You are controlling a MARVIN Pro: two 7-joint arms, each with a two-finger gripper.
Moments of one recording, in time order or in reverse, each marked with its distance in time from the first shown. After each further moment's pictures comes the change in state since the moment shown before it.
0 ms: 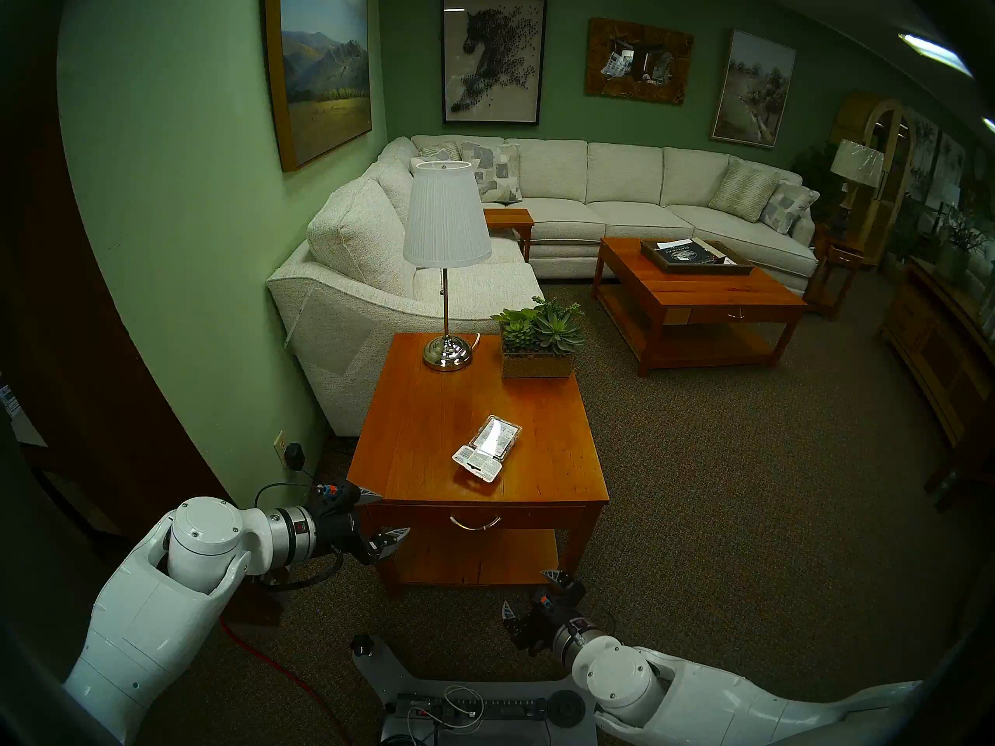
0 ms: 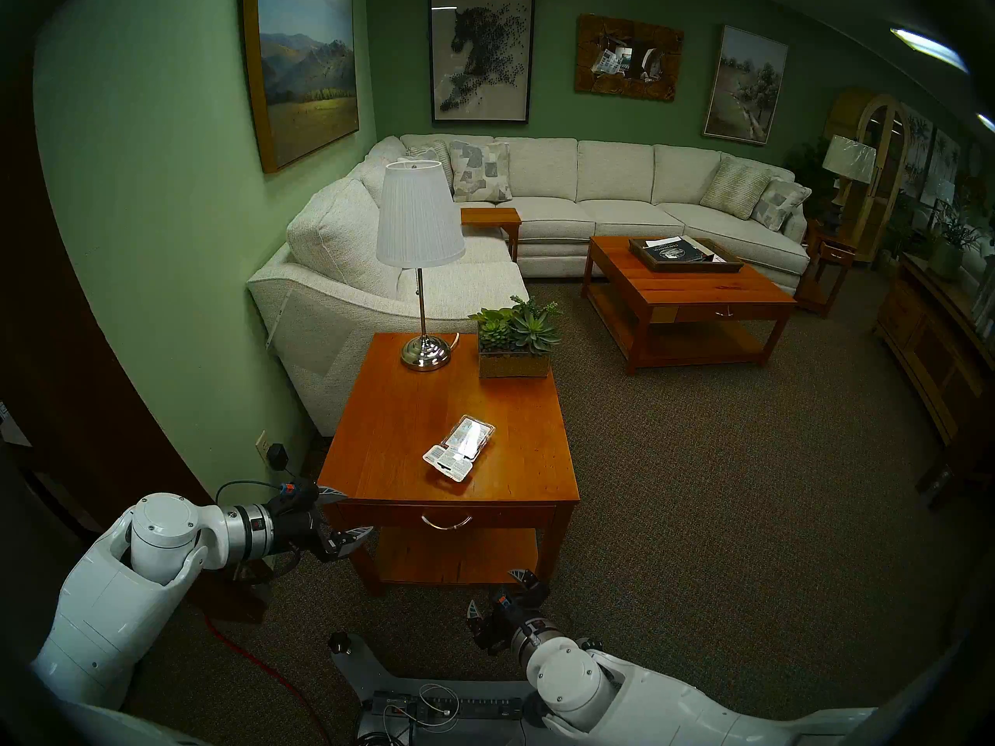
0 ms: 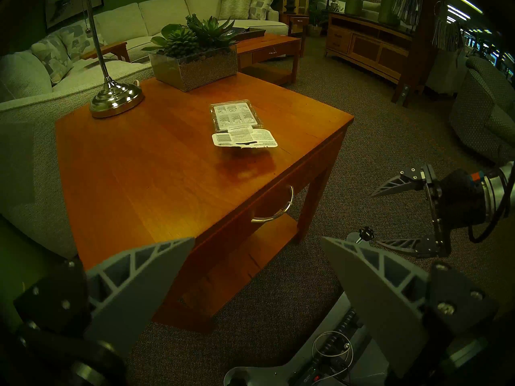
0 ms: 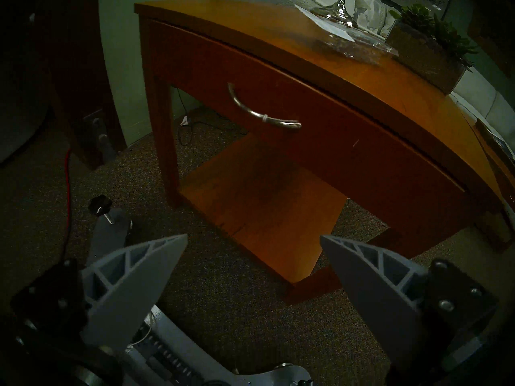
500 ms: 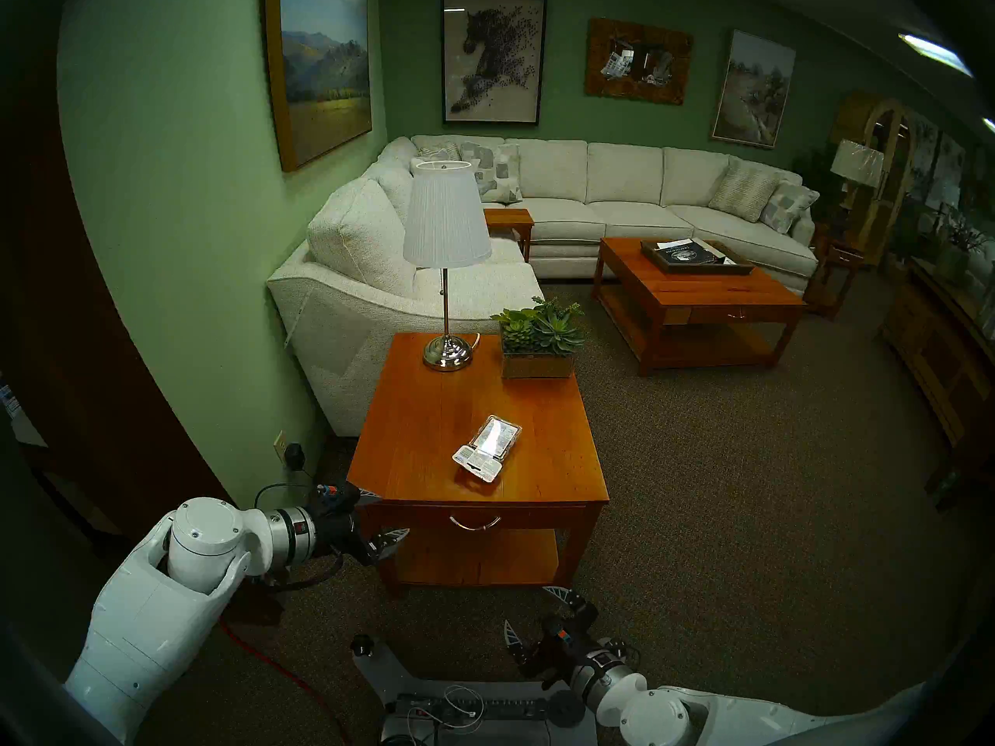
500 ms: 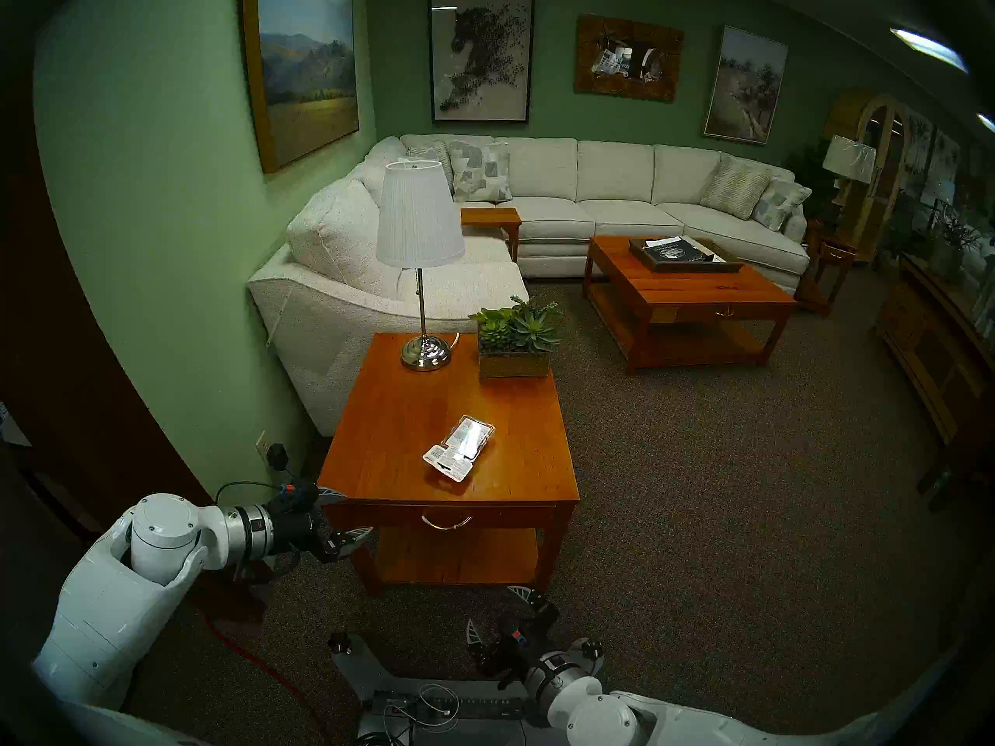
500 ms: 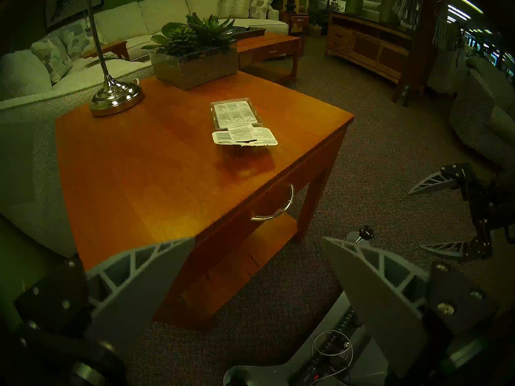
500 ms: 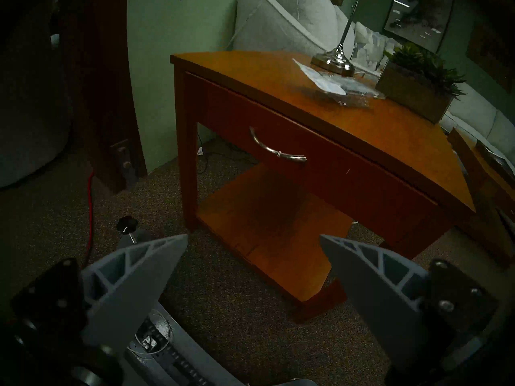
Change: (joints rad) left arm 0.000 0.000 0.001 0.003 0.000 0.000 0.000; right arm -0.128 0.161 0.000 -0.173 -0.053 -0.200 -0.076
